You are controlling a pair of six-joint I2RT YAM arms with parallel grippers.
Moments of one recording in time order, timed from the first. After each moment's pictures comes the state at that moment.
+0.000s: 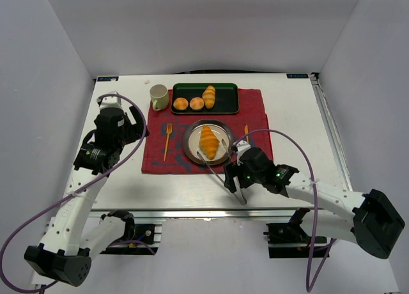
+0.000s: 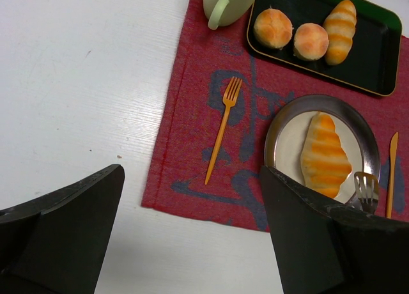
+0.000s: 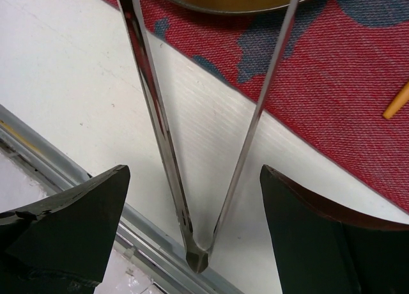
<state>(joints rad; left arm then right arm) -0.27 0.93 1.08 -0.68 -0.29 -0.43 0.86 1.09 0.56 -0.27 -0.02 0.31</state>
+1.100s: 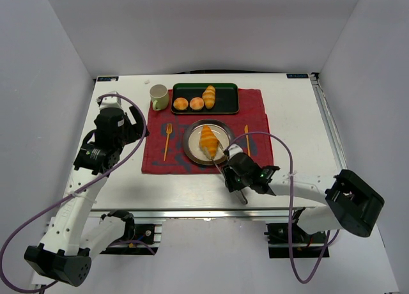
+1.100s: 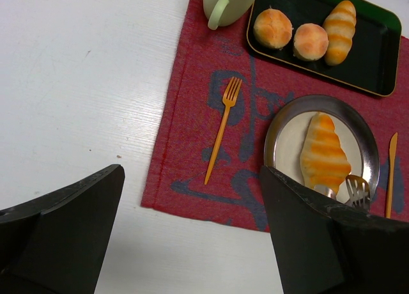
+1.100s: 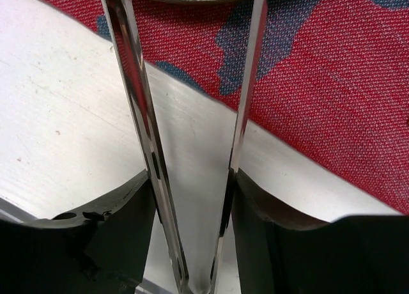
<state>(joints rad) -0.27 0.93 1.08 -0.68 -0.29 -0.43 0.95 1.33 0.56 -0.14 0.15 0.37</state>
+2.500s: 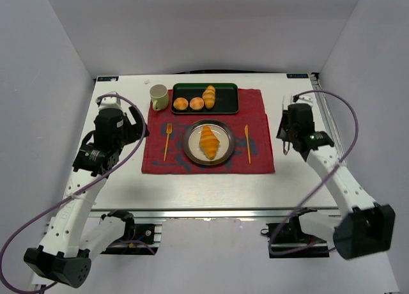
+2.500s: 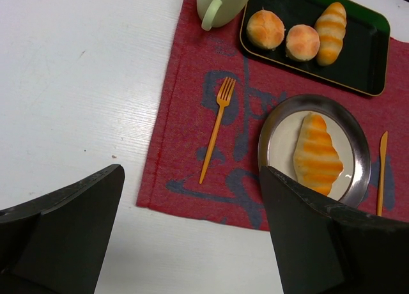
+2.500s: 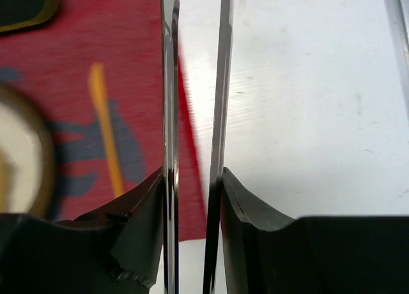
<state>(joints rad) -0.27 0.92 1.08 -0.68 -0.28 -0.44 0.32 1.11 0.94 -0.51 0.30 0.32</state>
